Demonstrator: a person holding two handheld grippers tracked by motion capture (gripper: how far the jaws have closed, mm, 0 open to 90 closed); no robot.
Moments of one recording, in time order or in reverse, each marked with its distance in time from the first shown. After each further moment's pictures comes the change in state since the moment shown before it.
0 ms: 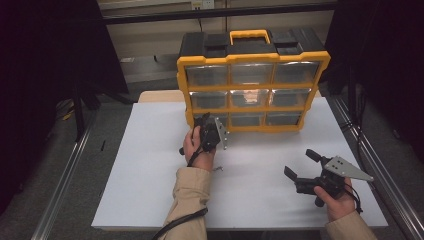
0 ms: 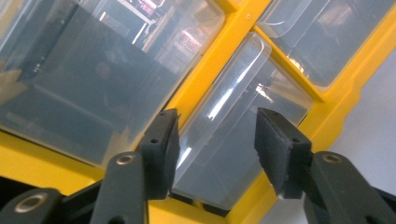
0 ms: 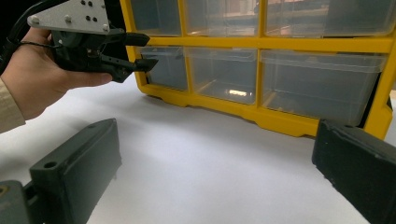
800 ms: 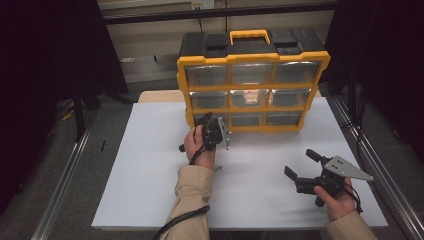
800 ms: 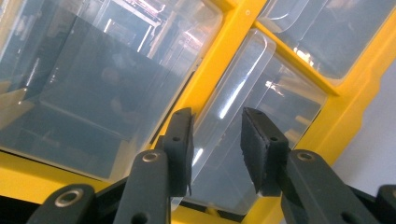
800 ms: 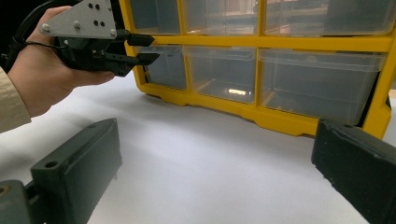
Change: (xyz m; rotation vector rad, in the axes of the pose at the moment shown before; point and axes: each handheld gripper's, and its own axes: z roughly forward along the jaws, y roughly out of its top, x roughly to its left) left arm -0.003 0.002 0.008 0.017 0.031 0.082; right arm -0.001 0.000 0.000 0.003 -0.004 -0.006
